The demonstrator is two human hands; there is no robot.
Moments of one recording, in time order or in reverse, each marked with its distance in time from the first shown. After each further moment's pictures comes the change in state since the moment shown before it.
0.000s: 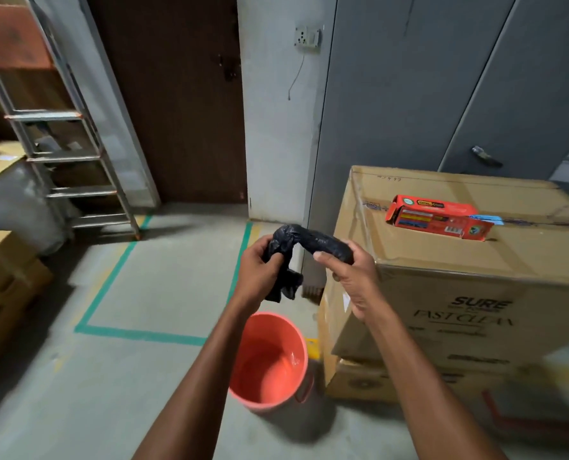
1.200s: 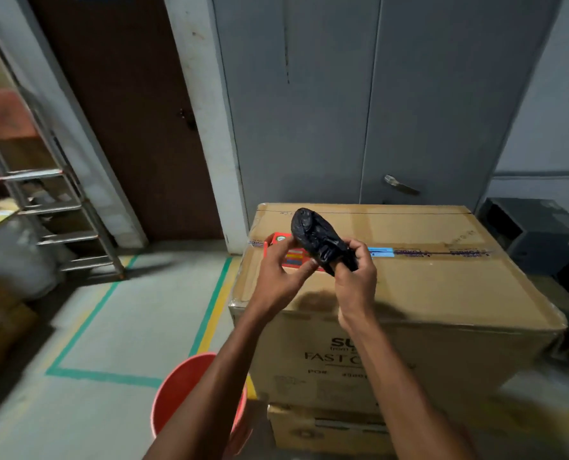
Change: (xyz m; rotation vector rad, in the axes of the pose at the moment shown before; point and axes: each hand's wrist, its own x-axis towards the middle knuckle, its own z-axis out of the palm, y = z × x) left_hand 0.036 0.047 0.354 0.289 -0.056 0.354; right_hand 0.088 -0.042 -0.293 0.160 0.297 -0.224
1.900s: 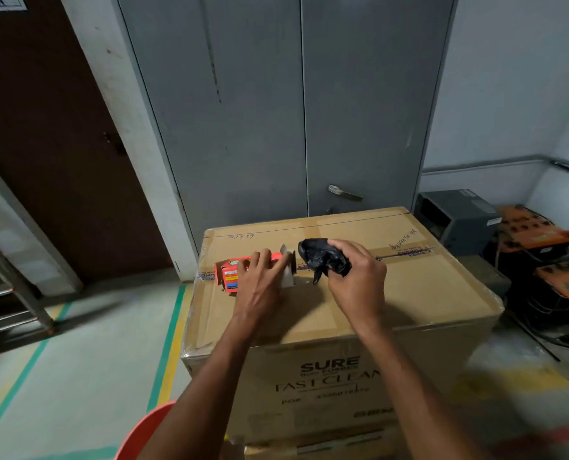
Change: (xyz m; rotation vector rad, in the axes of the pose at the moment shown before) left_hand 0.072 -0.051 0.051 1.123 -0.200 0.342; right_hand 0.045 -0.039 -0.059 -0.785 0.125 -0.516
